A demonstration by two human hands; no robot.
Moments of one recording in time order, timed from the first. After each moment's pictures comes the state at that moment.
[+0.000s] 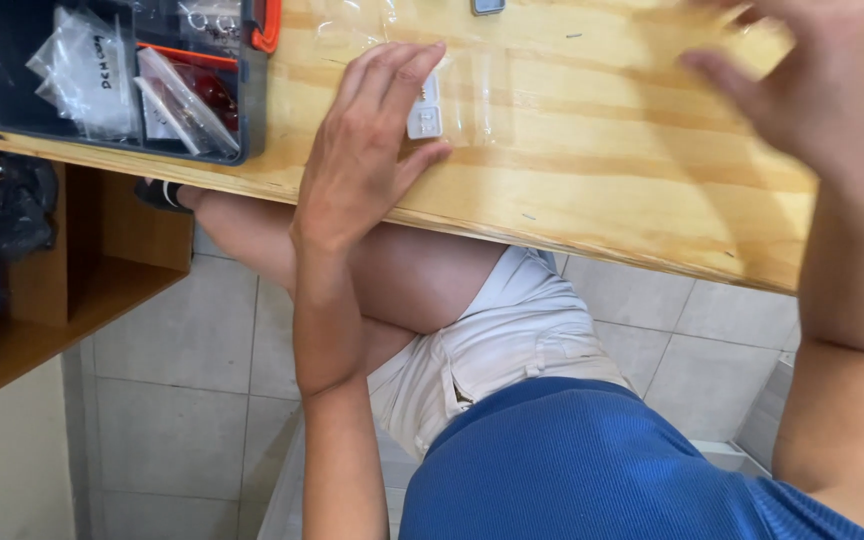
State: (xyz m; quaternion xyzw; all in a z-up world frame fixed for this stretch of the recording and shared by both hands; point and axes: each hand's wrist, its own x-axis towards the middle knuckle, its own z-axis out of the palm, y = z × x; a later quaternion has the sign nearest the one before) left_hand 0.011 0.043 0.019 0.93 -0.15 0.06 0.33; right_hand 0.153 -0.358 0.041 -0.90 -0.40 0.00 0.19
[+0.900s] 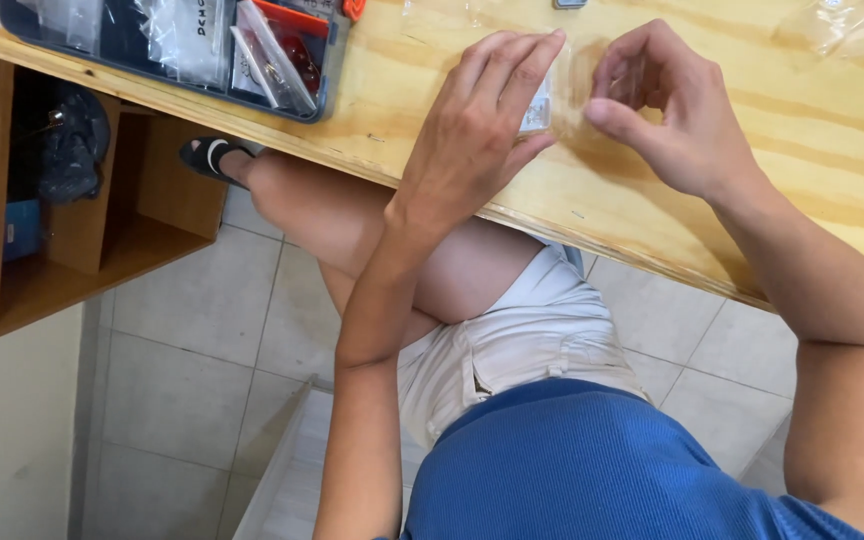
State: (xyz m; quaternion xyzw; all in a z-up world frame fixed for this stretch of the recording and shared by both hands) left_hand 0.007 0.007 0.014 0.95 -0.12 0.15 0.24; right_hand 0.100 -0.205 0.053 -0.80 -0.30 0.24 0.46
